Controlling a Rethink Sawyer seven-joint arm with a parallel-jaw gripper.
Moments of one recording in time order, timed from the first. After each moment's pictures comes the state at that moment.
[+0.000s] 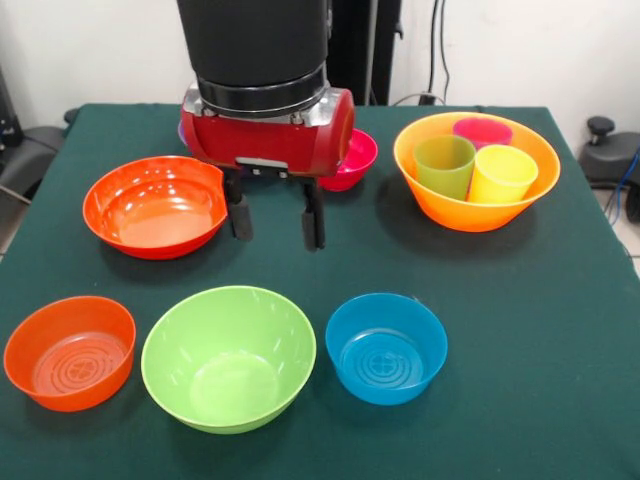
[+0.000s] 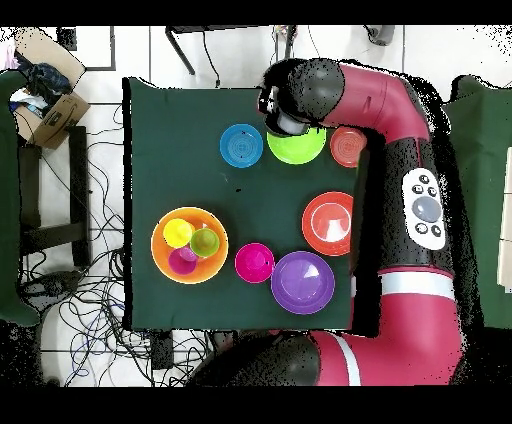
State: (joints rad) arm -0.44 -0.51 0.32 1.04 -0.21 1.01 1.89
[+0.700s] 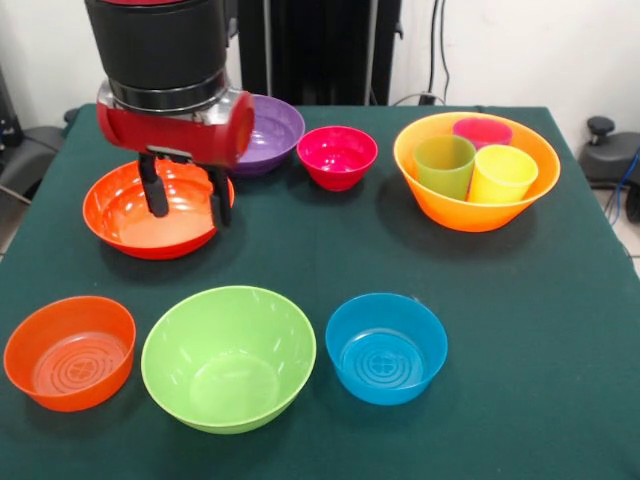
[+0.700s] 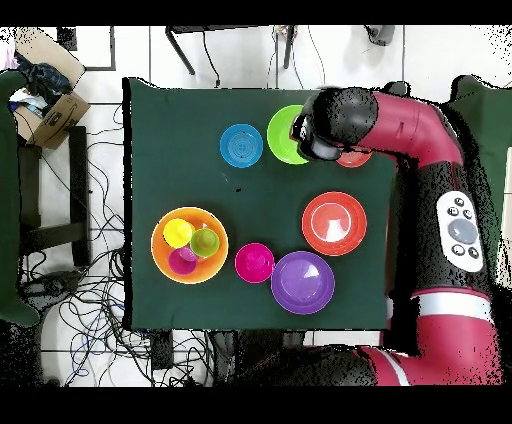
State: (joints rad) arm -0.54 -0.54 0.32 1.16 -0.31 1.01 1.86
